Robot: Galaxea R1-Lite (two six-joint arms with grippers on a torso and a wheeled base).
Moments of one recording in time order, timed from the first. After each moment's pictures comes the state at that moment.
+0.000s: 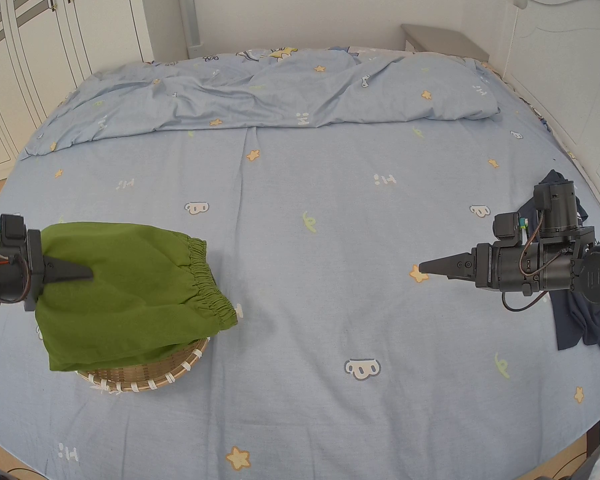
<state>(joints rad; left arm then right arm) 0.25 1.39 -0.95 0.27 -0.75 -0.35 0.23 1.74 -0.88 -0.28 0.57 0.28</state>
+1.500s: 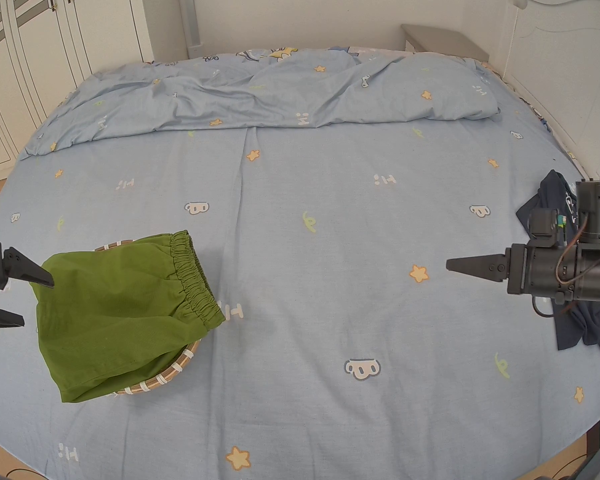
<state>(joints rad) 0.38 1.32 -1.22 0.87 -0.48 -0.31 0.26 1.52 -0.75 -0.28 0.46 0.27</state>
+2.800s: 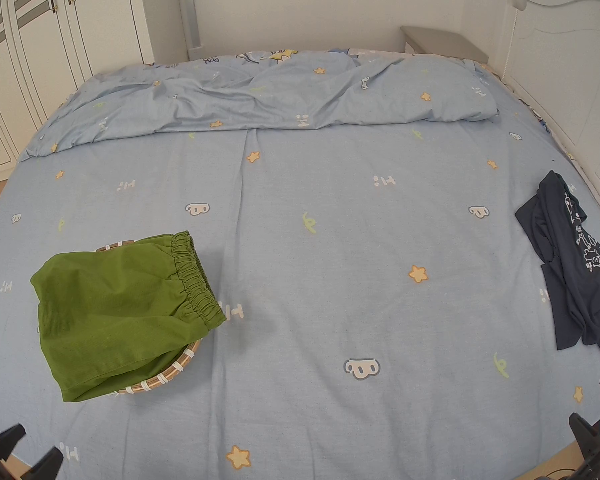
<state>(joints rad) 0.05 0.17 -0.41 0.54 -0.21 -0.23 0.20 0.17 -0.15 0.15 0.10 0.05</state>
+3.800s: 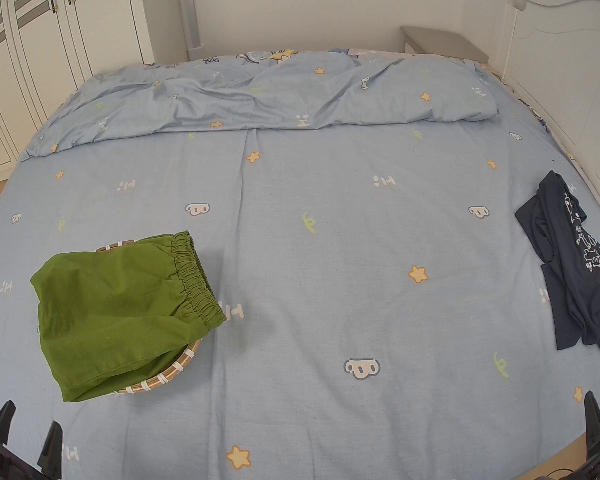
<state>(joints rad) -0.01 0.04 -0.03 0.02 0.03 -0.03 0.00 0.01 -0.02 0.00 -0.01 0.01</state>
